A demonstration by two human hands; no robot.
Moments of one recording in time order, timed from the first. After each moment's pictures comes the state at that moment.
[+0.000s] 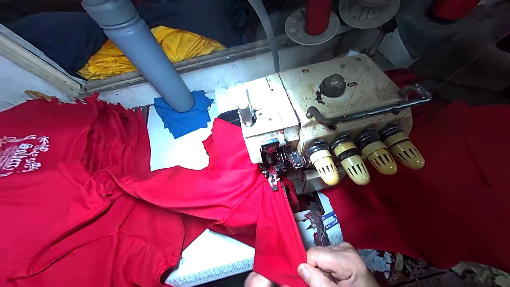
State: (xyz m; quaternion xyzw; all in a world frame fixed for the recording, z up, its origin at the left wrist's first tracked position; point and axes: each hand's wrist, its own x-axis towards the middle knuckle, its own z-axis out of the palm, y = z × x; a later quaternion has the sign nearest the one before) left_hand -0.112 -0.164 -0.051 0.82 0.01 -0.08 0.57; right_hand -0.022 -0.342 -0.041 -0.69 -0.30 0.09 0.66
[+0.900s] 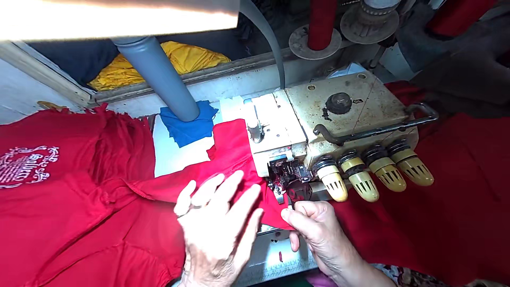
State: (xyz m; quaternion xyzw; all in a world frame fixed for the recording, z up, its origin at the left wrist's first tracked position) left_hand -0.009 -0.099 -0.024 0.93 -0.09 0.33 0.16; right_hand 0.030 -0.286 -0.038 -0.54 0.02 0.21 0.81
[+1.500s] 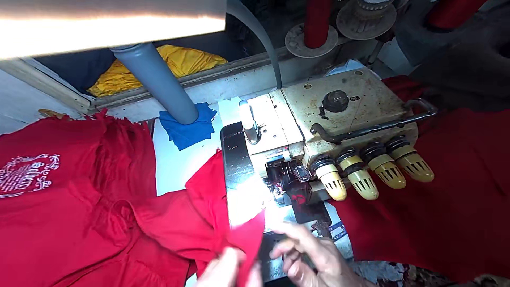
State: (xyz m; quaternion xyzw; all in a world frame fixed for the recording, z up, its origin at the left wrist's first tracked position) left_hand -0.080 -0.125 -0.013 0.96 0.03 0.13 0.25; right_hand -0.004 -0.309 -0.056 -0.69 -0.34 0.06 0.63
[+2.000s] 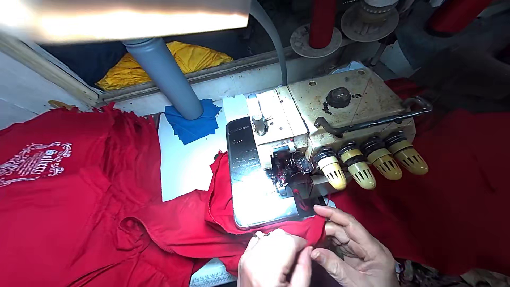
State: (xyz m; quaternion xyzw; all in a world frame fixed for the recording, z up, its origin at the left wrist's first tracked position) left_hand -0.056 -0.173 0.000 0.90 -0.06 0.15 0.40; right_hand -0.015 -0.332 -0.045 -0.66 -0.21 -0.02 0.72
